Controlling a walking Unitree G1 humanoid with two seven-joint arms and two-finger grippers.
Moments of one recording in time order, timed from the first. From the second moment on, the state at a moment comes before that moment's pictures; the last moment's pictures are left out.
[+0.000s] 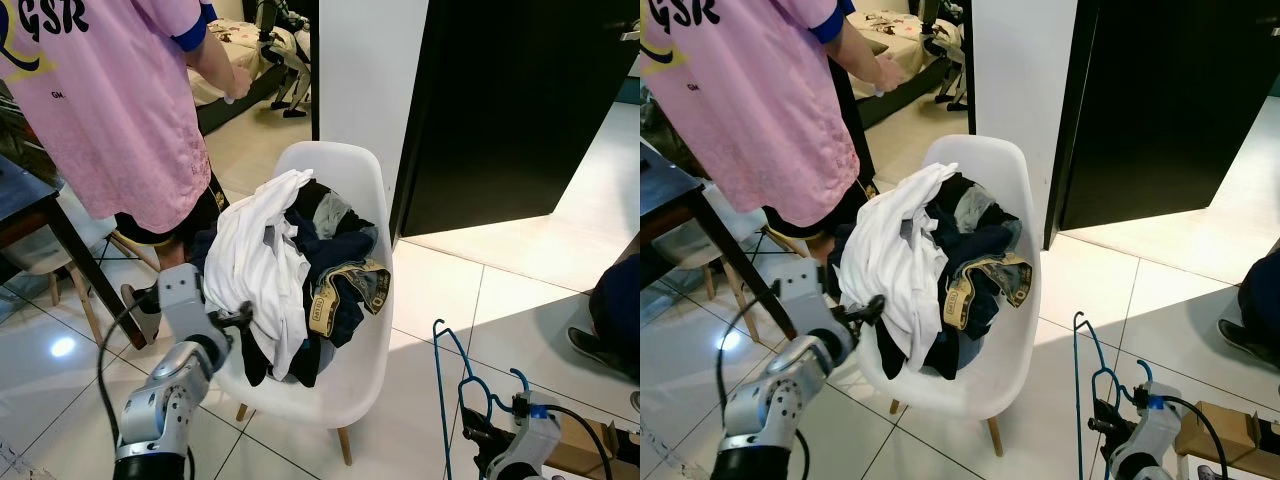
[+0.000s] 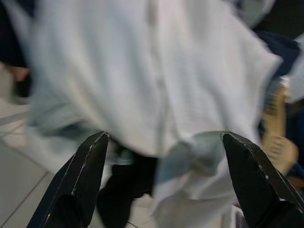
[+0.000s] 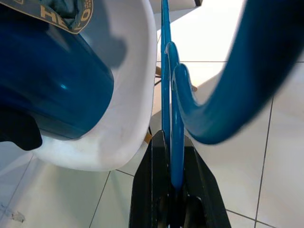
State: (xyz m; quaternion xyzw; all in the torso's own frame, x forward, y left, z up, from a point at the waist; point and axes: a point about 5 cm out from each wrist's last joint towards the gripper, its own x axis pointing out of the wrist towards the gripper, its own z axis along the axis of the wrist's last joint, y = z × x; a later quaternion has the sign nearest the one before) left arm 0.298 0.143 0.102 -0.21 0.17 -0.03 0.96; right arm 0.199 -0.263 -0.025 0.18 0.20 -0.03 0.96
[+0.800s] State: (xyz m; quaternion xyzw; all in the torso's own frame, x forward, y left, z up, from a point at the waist) left arm 0.291 0.114 0.116 -0.20 0.16 -0.13 0.96; right arm 0.199 -0.258 -0.015 0.18 0.19 -0.03 0.97
